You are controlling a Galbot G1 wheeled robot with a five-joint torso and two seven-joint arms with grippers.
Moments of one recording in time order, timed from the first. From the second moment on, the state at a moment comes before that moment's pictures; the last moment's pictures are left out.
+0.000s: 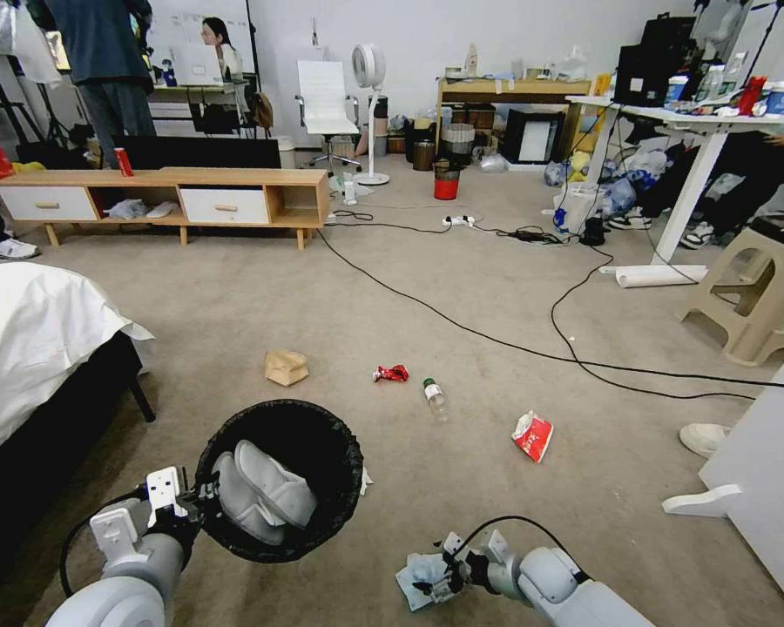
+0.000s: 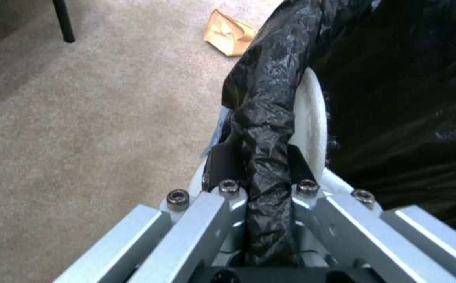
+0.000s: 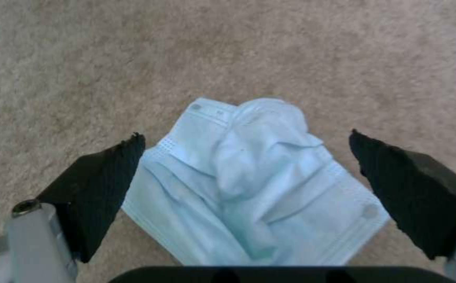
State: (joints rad) left arm 1.47 -1.29 -0.68 -2.19 -0.71 0.62 -0.35; right arm -0.81 1.18 -0.18 0.95 0.18 -0.05 -0.61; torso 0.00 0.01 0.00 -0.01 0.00
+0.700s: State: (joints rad) left arm 1.48 -1.29 -0.68 -2.19 -0.70 0.61 -0.35; right arm -0.83 1.19 -0.17 0.93 0.20 -0.03 -0.60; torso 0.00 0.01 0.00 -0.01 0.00
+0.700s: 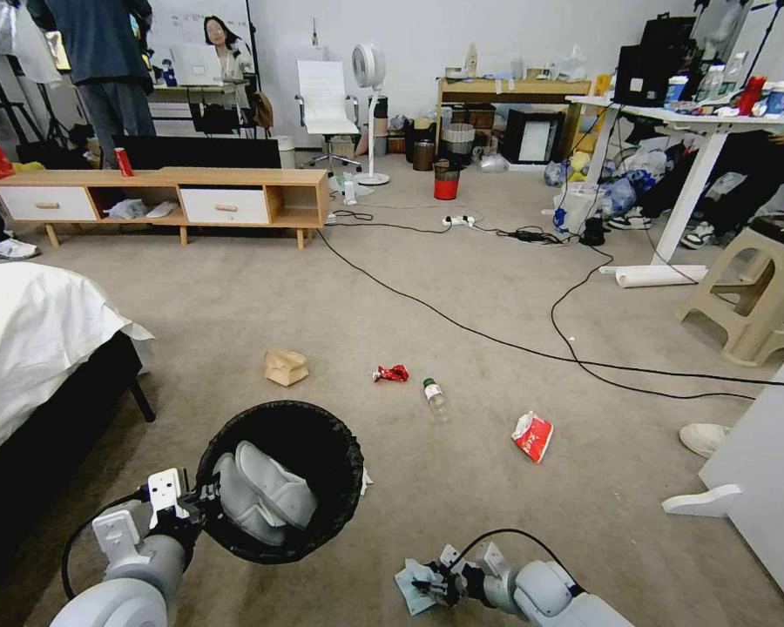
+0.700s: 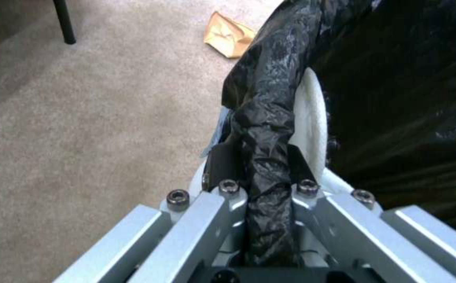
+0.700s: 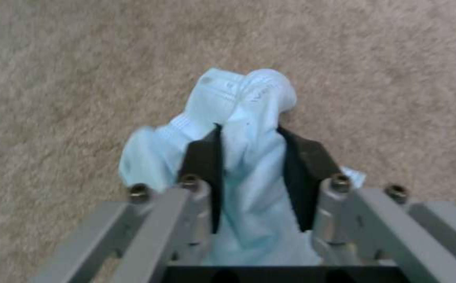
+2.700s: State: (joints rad) left arm 1.44 -1.28 -0.69 -2.15 -0.73 0.63 -0.36; right arm -0.72 0.99 -0.08 1.78 0.70 0.09 -0.67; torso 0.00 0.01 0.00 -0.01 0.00
